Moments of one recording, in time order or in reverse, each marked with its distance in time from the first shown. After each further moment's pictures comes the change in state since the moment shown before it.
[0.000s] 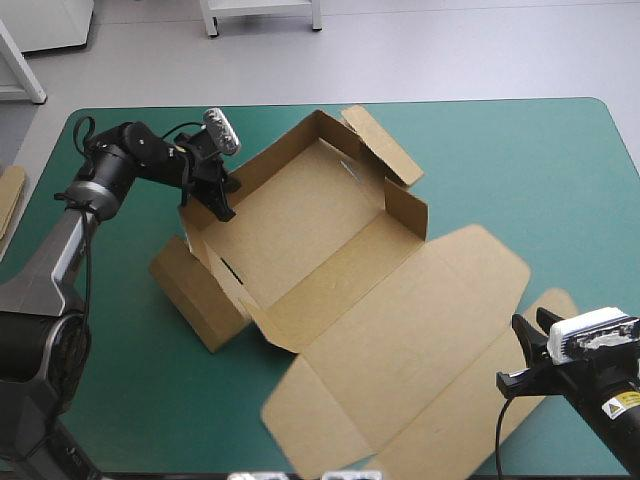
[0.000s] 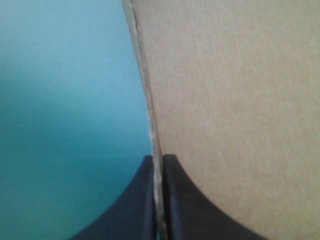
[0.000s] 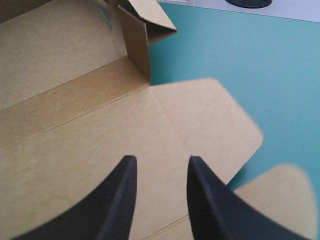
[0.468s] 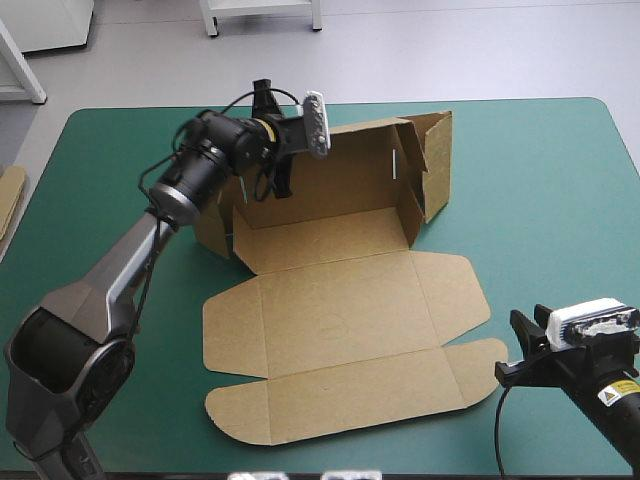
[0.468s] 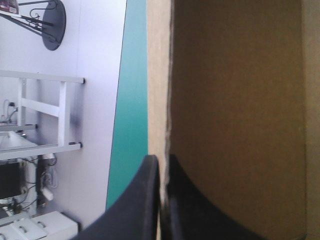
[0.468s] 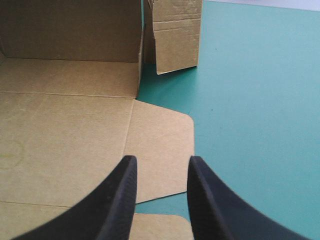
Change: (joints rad) left arm -0.399 0.046 -0.232 0.612 -0.171 -0.170; right arm 0.000 0.048 0.000 0.004 -0.013 0.034
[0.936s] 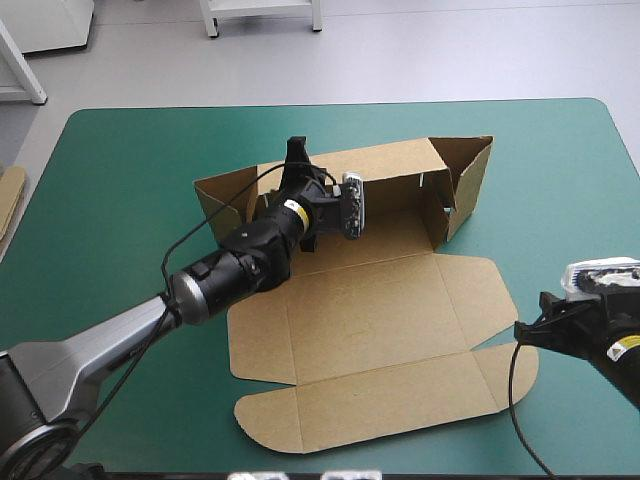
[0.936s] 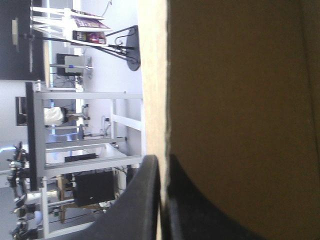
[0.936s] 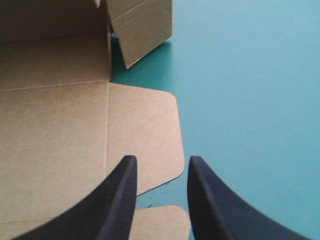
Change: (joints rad) left arm -0.287 -0.224 0.567 0.987 -0.330 -0.900; right arm 0.000 0.202 -0.179 -0.289 0.114 0.279
